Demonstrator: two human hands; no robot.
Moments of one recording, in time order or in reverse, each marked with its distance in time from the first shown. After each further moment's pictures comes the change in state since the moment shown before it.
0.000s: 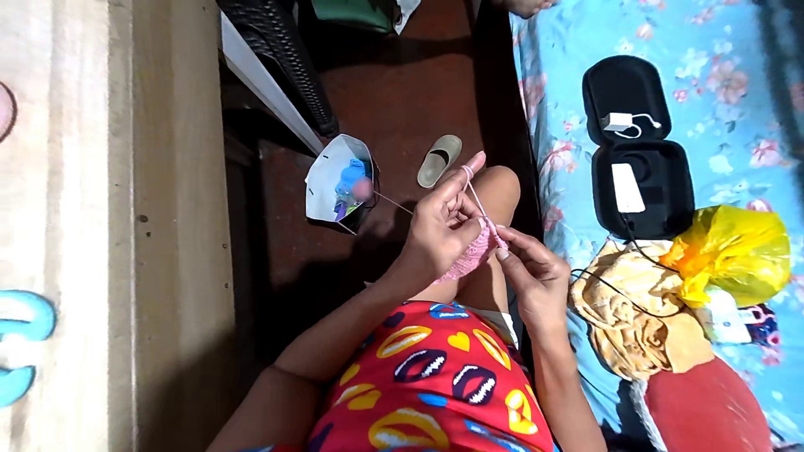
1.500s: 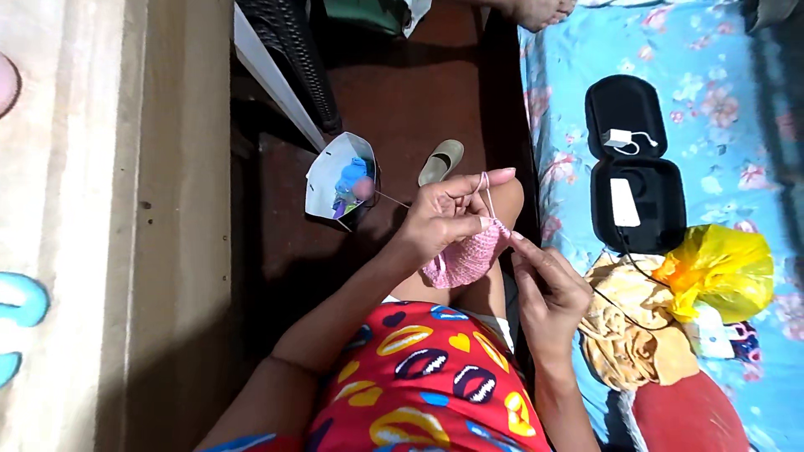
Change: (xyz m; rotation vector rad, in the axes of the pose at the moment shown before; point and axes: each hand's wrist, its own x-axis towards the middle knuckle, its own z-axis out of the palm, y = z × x) left_hand 0.016 0.003 -0.021 -0.383 -0.139 -0.070; right_hand 0.001 -0.016 0.001 -0.463 0.075 -0.369
